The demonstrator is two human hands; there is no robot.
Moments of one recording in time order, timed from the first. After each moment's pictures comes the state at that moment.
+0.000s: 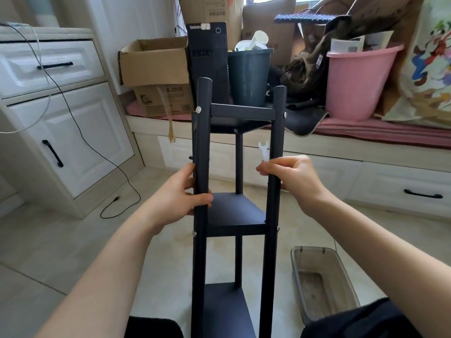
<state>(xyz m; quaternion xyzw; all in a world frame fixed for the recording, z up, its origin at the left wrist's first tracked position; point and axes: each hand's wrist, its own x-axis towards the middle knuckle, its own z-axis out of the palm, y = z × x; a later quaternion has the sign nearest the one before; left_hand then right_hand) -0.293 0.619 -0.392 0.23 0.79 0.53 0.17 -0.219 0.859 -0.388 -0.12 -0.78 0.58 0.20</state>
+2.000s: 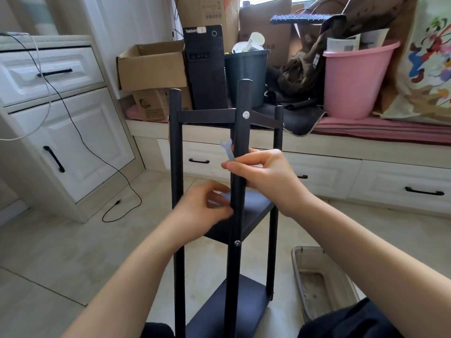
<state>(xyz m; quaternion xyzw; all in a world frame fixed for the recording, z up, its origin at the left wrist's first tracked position) -0.259 0.653 -0.396 0.23 0.85 0.47 0.11 -0.215 0.820 -0.367 0.01 -0.78 0.59 0.20</state>
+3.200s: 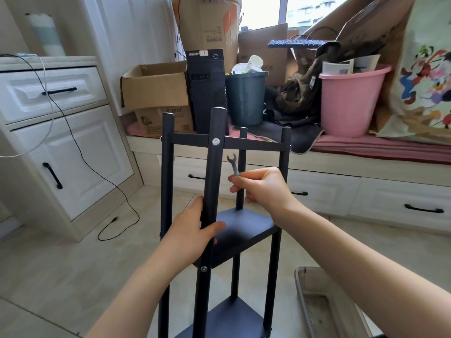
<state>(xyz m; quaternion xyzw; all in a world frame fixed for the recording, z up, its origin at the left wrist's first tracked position) -0.267 0.637 -0.397 0.22 0.87 0.43 0.05 -0.250 0.822 -0.373 -0.09 -0.76 0.62 0.17</state>
